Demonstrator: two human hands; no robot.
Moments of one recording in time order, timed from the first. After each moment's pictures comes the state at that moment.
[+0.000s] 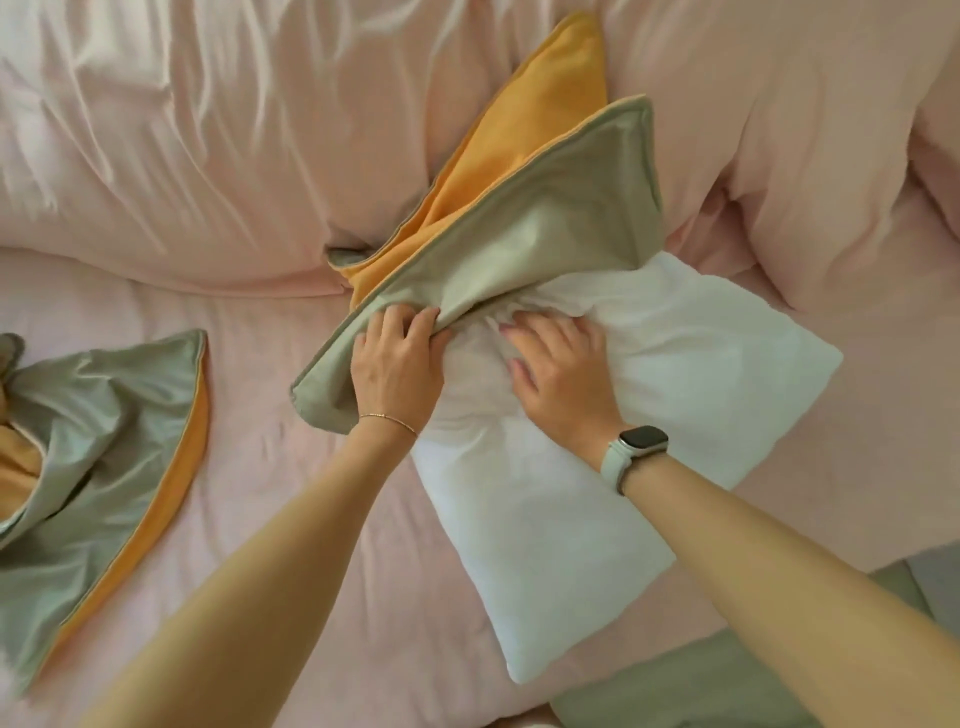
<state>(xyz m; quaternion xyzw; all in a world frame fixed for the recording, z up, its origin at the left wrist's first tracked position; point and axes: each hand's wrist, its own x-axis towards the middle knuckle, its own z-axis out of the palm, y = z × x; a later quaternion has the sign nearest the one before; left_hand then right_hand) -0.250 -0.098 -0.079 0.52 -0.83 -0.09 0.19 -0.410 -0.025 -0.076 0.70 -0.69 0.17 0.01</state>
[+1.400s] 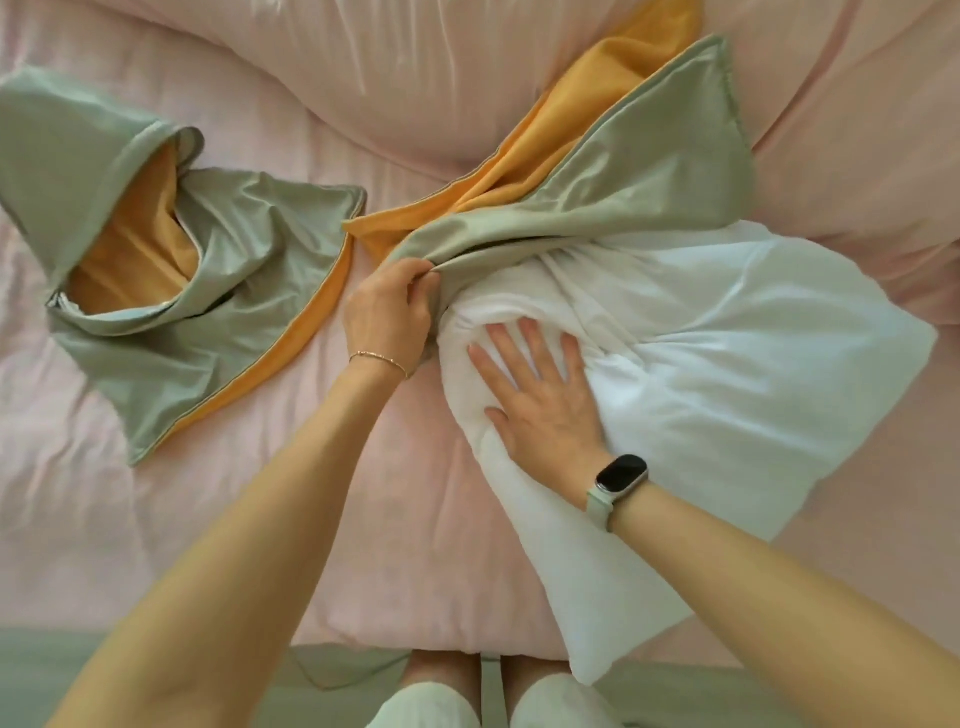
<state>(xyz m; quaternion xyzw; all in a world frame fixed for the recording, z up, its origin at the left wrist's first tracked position) -0.102 -0.085 -0.092 0.70 -0.64 -0.20 0.24 -0.265 -0.003 -0.120 0.83 -0.55 -0.04 -0.06</state>
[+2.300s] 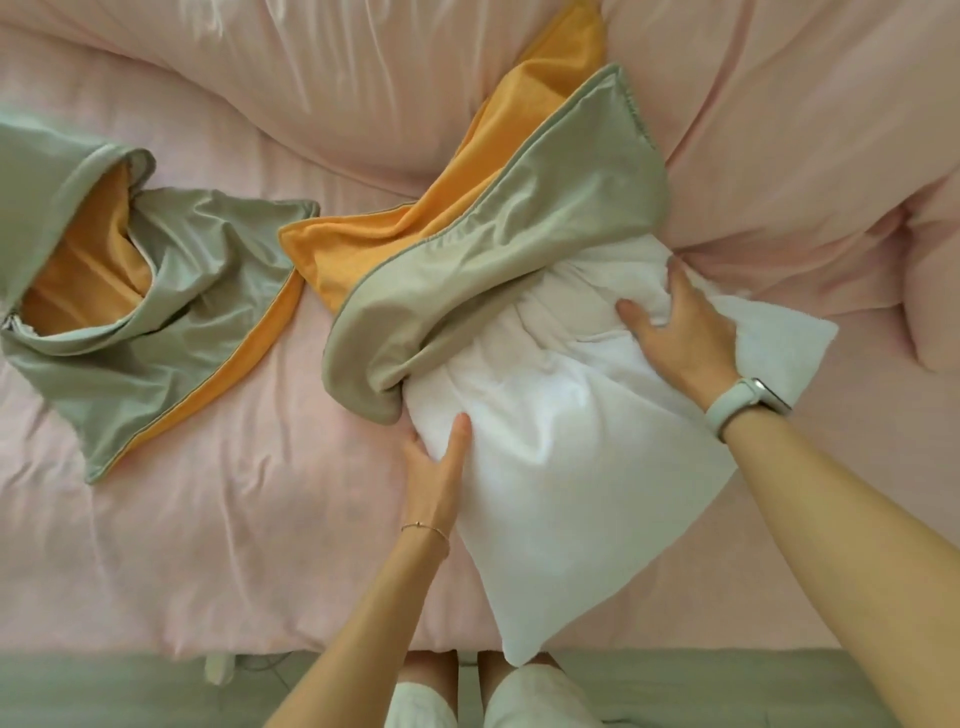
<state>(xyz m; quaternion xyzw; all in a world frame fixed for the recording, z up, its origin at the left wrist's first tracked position) -0.183 0.052 -0.095 0.71 -0.17 -0.60 0.32 -0.422 -0.049 -0.081 0.54 -0.81 0.05 -0.22</state>
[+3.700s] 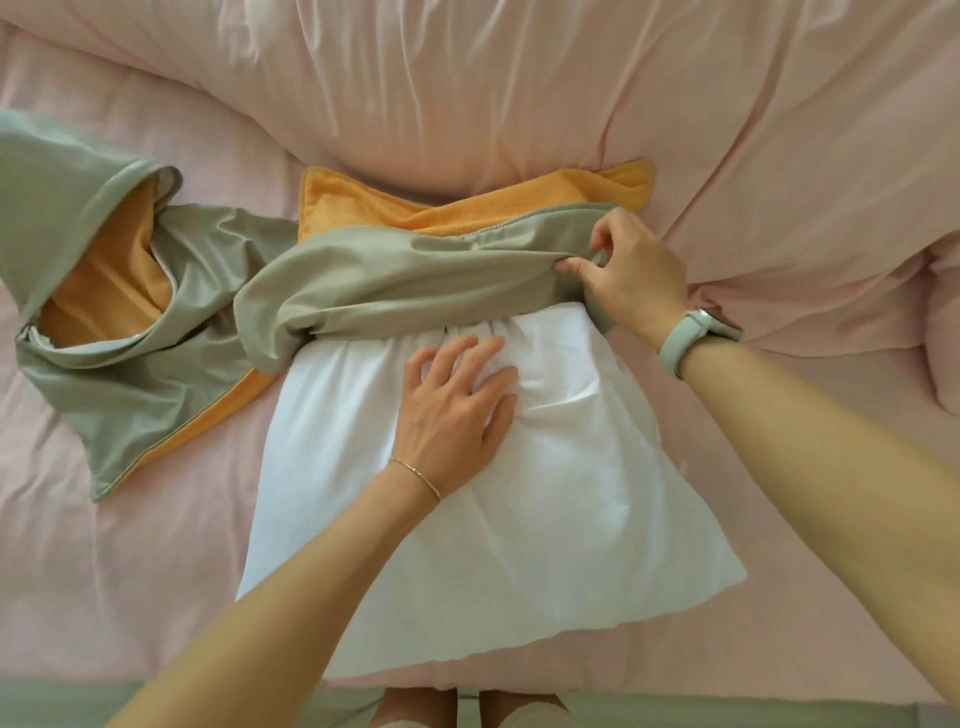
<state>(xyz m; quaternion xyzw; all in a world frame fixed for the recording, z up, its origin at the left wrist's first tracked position) -0.160 -0.025 -0.090 0.50 -0.84 -0.04 0.22 -0.360 -0.130 -0.065 0.67 -0.70 0.17 -0.18</state>
